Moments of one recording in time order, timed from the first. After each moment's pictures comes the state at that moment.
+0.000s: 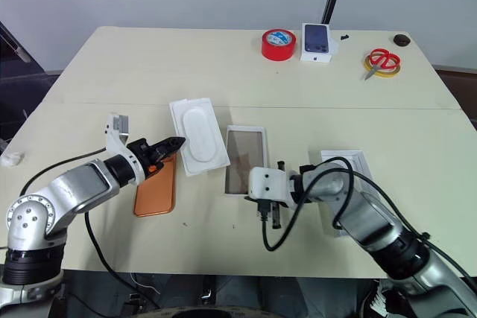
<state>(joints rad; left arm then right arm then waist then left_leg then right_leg) -0.22 0.55 0.17 -0.36 -1.93 0.82 0.57 -0.38 -0.71 0.45 -0.41 0.05 0.51 1.00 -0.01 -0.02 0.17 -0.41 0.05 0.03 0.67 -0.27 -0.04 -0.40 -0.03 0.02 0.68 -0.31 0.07</state>
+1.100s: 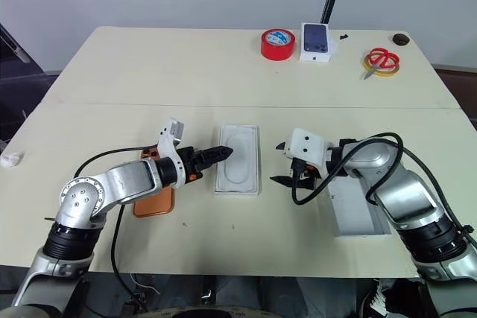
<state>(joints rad) -0.35 0.50 -0.06 -0.26 -1.82 0.89 0.54 -0.40 -0.84 0.18 -0.30 0.20 0.49 1.03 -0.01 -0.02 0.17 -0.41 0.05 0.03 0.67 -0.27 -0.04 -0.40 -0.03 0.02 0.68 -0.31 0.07</state>
